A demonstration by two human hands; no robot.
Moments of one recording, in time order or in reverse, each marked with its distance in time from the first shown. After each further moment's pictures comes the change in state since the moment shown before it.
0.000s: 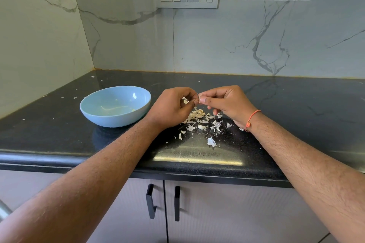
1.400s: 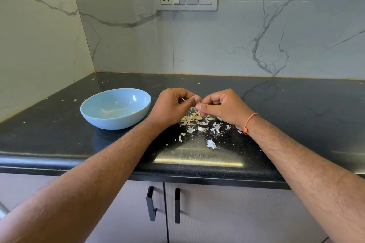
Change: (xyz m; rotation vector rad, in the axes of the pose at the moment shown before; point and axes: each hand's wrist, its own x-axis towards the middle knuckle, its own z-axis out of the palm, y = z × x) left_hand 0.006 -0.010 0.008 -0.220 0.072 -0.137; right_hand -0.007 -0.011 0.004 -0.249 -0.104 -0.039
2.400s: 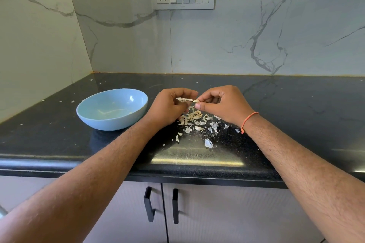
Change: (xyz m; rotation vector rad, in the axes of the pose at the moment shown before) left_hand 0.002 -0.005 0.000 -0.041 -0.074 -0.085; right_hand 0.001 0.000 -0.006 -0.211 0.143 -0.135
